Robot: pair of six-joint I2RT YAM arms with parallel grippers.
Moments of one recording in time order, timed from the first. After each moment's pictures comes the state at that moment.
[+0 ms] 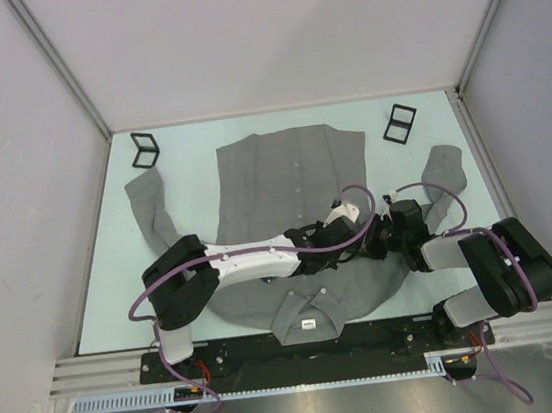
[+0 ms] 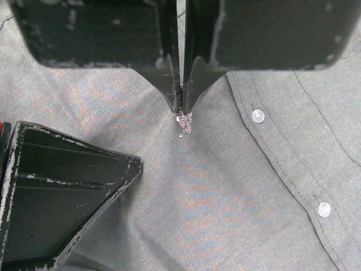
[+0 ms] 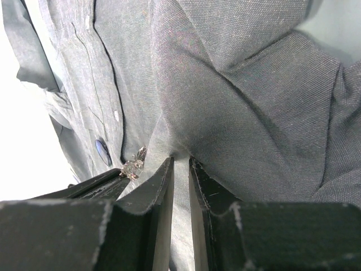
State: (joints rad) left arm -1.17 1.86 1.23 -0.34 -0.42 -0.41; right arm 0.32 1.43 0.30 0.45 -0.45 0.93
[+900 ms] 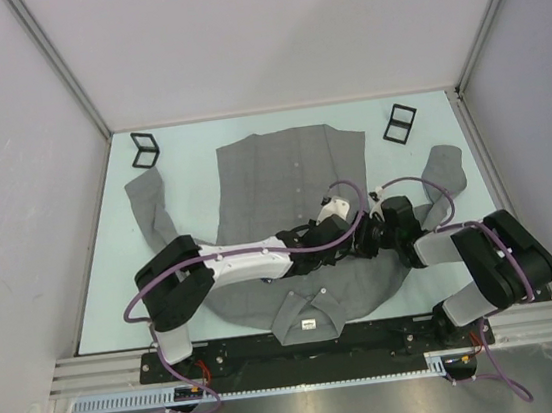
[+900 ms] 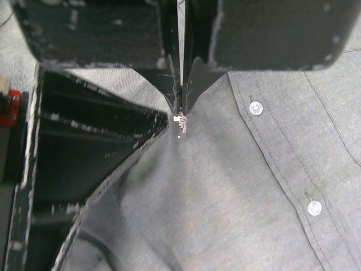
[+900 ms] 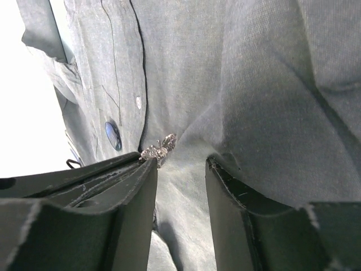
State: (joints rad) left arm -1.14 1.83 1.15 -0.21 -0.42 -0.47; right arm 0.37 1.48 0.34 0.49 -0.52 0.88
